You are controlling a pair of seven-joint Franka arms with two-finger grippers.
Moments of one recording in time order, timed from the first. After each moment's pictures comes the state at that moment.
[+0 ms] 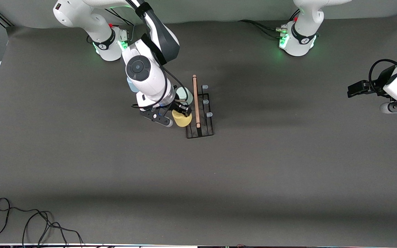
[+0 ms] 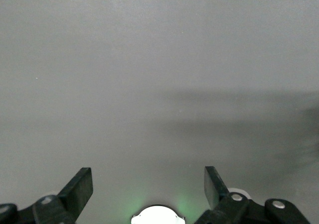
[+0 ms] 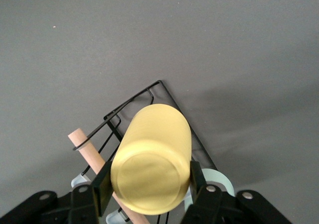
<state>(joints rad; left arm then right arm) 0.08 -0.02 -0.08 -1.74 0.01 1.54 -0.04 1.02 0.36 -0.39 -1.80 0.36 2.17 0.93</state>
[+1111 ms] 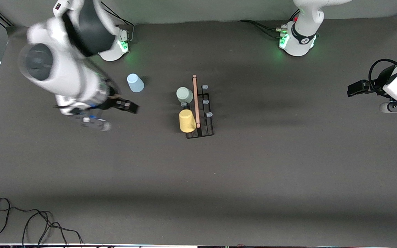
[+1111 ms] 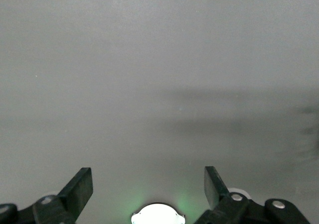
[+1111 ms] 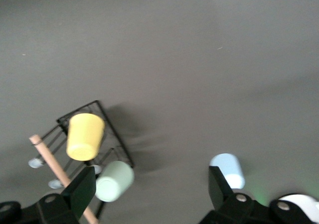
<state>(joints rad) 0.08 -0.02 -0.08 -1.74 0.01 1.54 -0.04 1.01 0.22 -0.77 -1.54 0.25 1.55 0.53</state>
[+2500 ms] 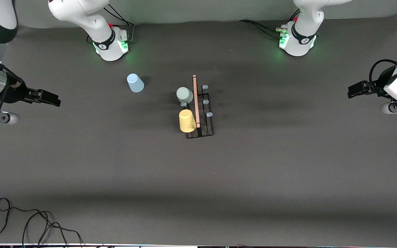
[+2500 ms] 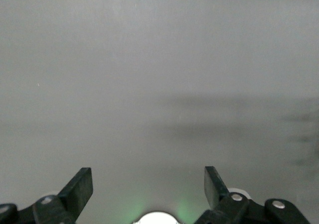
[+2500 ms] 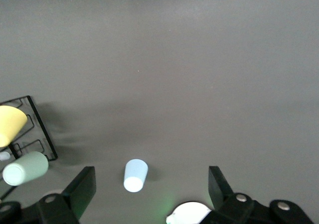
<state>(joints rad) 0.08 -0.02 -0.08 -1.74 0.01 1.59 -0.04 0.34 0.10 -0.31 -1.48 0.03 1.40 0.15</state>
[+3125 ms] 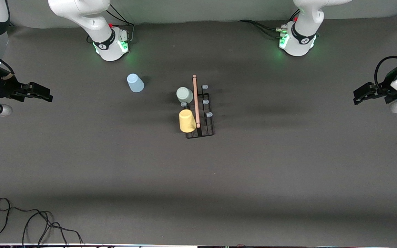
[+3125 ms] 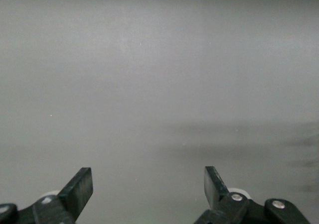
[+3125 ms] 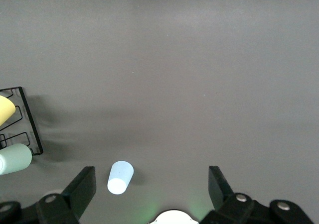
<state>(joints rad) 0.08 -0.07 -0.09 -1.78 0.03 1.71 -0.02 0.13 0.02 -0.10 -1.58 0.00 1.47 0.08</state>
